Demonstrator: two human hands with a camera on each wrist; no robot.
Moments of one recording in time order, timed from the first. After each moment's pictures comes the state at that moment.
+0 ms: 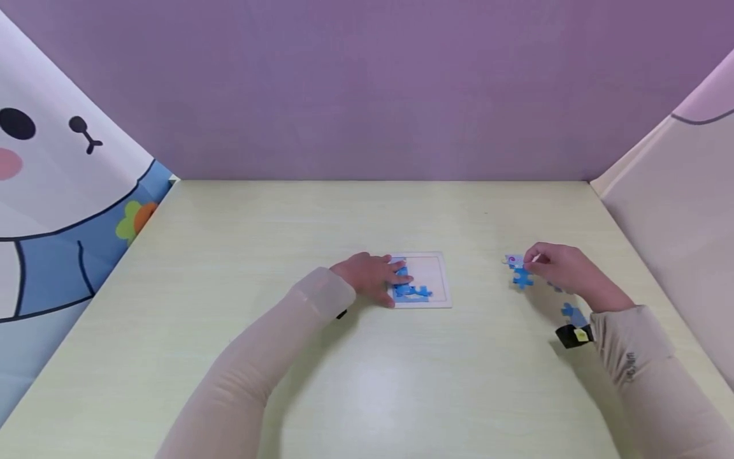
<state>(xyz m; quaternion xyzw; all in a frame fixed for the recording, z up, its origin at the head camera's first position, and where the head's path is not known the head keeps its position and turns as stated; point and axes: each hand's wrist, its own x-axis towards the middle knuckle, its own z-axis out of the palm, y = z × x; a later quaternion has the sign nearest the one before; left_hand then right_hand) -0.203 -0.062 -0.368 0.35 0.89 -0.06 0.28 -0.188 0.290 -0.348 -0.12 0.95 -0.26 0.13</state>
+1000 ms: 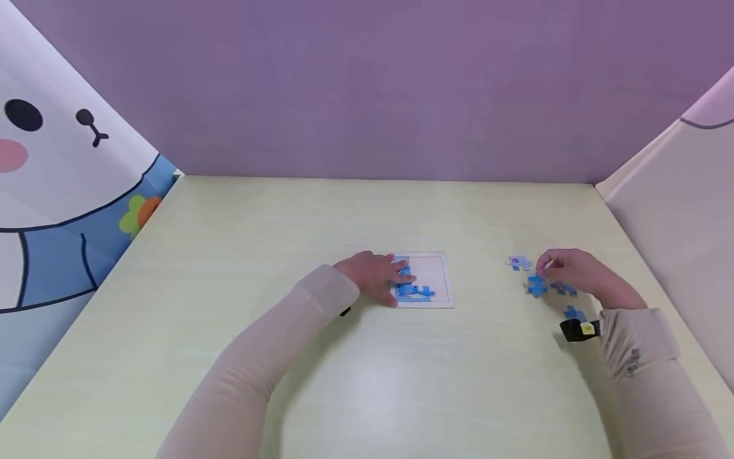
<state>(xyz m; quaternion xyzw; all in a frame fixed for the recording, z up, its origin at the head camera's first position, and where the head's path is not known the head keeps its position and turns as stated) -0.202 -0.060 -0.367 0.33 0.90 -0.07 0.28 -0.204 0.317 -0.361 -0.12 0.94 -0.27 0.19</state>
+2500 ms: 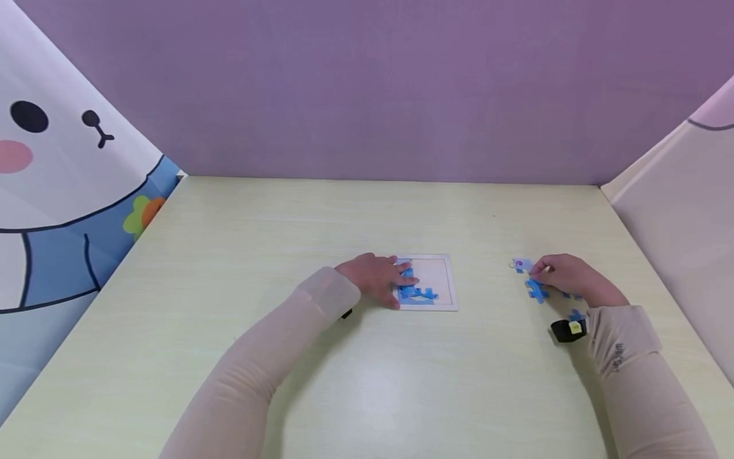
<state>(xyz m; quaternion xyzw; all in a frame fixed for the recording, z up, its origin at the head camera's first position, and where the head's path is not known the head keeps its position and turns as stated) -0.201 -0.059 -0.365 0.33 0.90 -0.06 0.28 -0.218 0.311 -0.383 -0.11 0.95 -0.22 0.20</state>
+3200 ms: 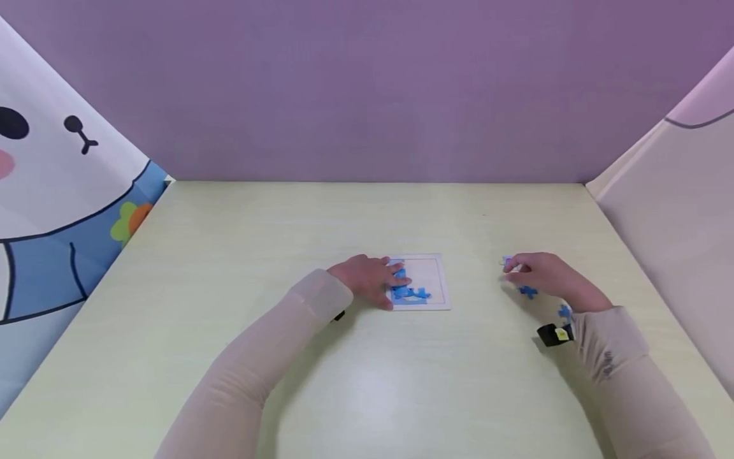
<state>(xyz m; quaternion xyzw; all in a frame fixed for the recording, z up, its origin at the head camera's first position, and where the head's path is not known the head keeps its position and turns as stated) -0.203 -0.063 -0.371 0.33 0.90 -0.04 0.28 -0.197 0.278 -0.368 -0.16 0.93 -0.26 0.18</state>
